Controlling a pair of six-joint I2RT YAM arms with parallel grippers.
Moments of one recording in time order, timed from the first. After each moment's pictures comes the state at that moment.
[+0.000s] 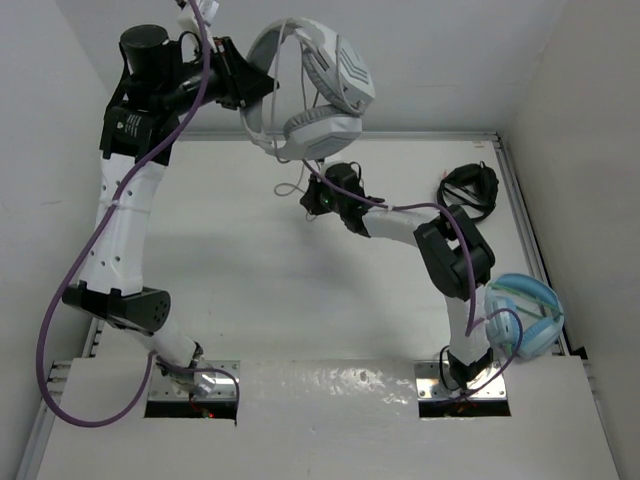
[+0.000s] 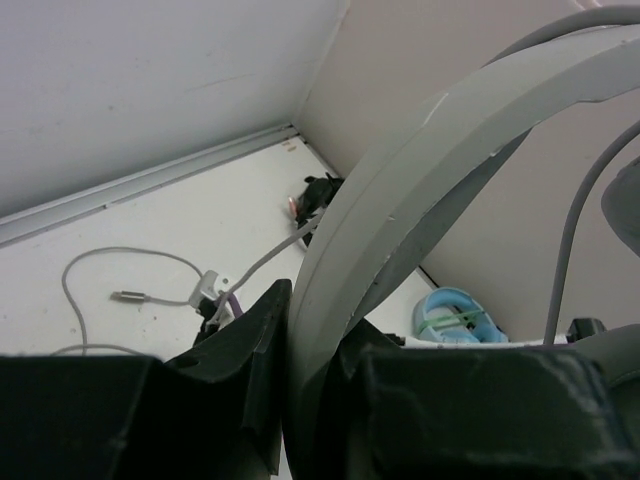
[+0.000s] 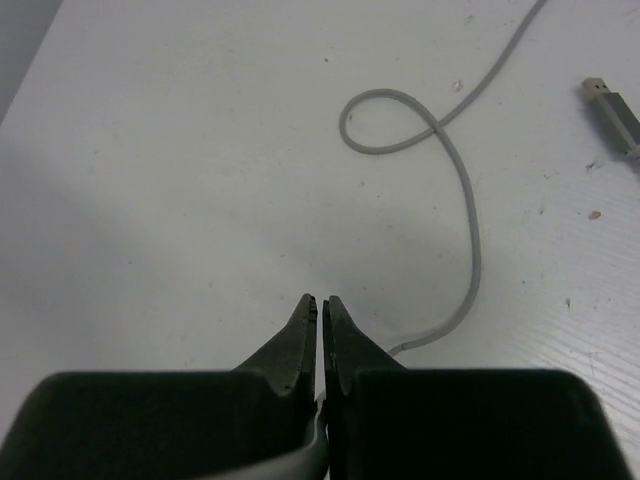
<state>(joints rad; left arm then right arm) -0.21 1.60 2.18 -0.65 0.62 -0.41 0.61 2.05 1.29 0.32 -0.08 0.39</state>
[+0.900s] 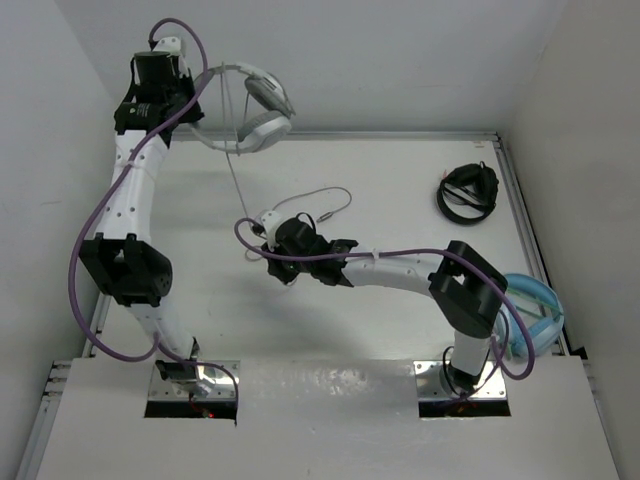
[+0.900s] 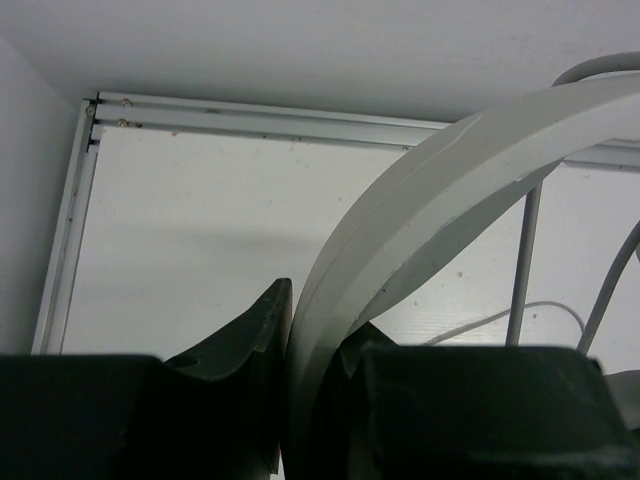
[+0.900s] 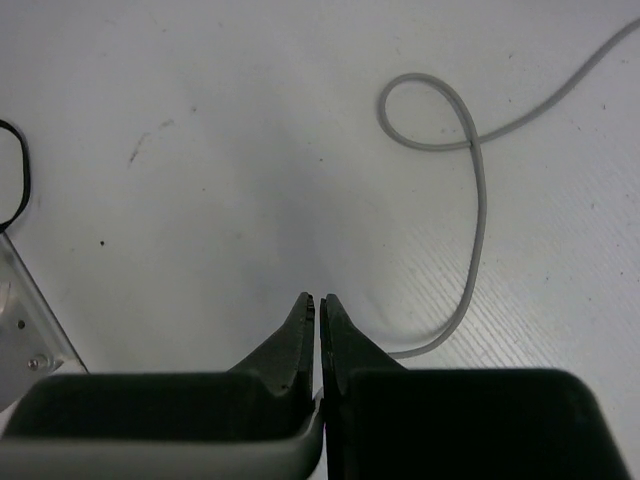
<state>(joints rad) 0.02 1.80 2.04 -0.69 -0.04 -0.13 1.03 1.83 1.19 0.00 -0.03 0.17</state>
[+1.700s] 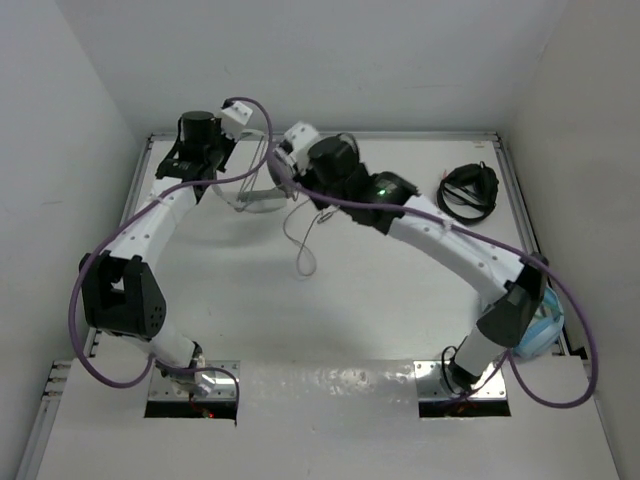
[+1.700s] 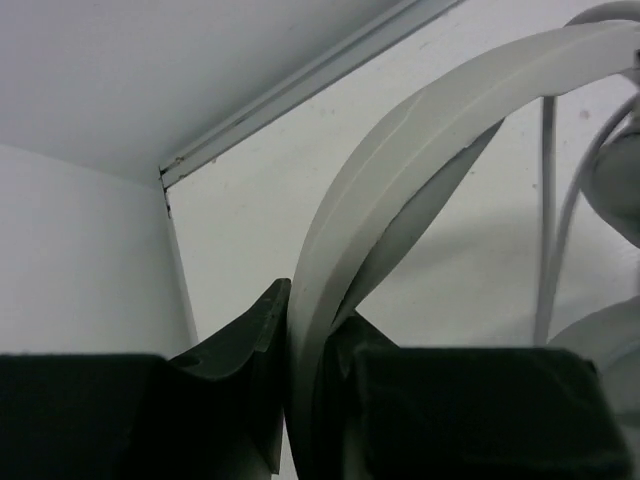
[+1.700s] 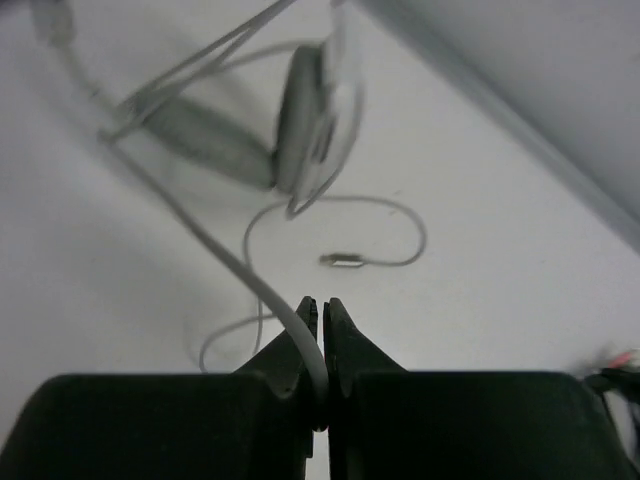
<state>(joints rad) -0.14 1.57 1.40 -0.29 -0.09 0.47 0.89 1.68 1.67 -0.57 0.28 -0.09</state>
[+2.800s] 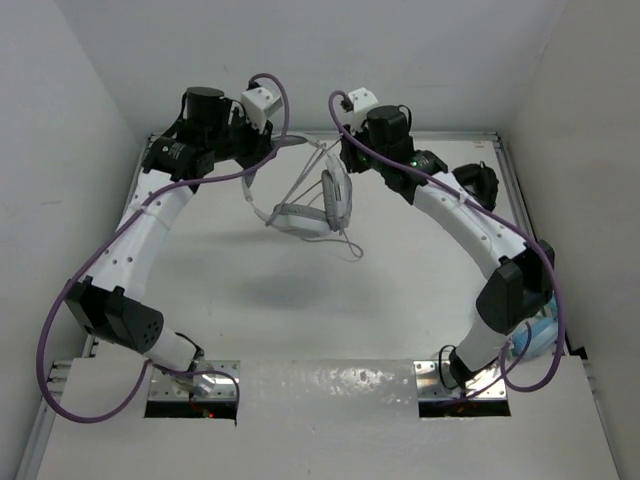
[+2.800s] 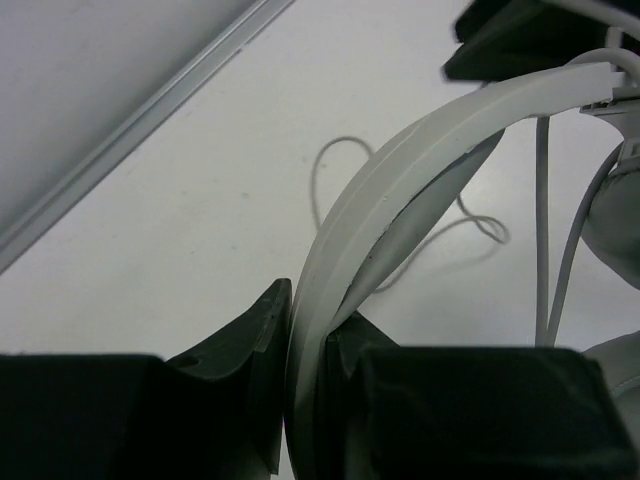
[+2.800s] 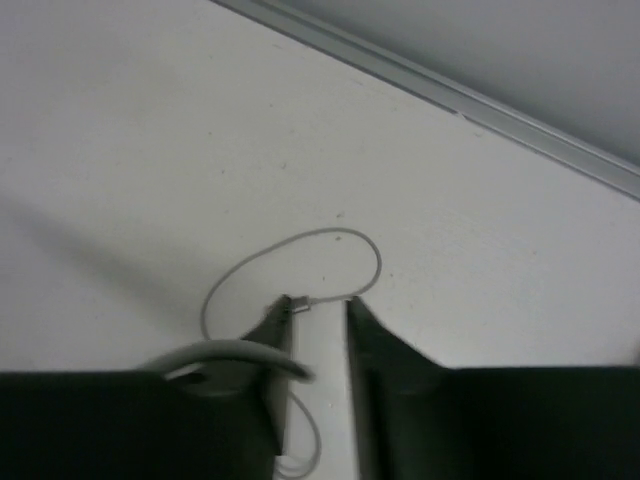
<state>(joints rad) -0.30 1.50 1.68 -0.68 0.36 0.31 0.52 1.70 1.61 -0.36 0.07 -0.03</state>
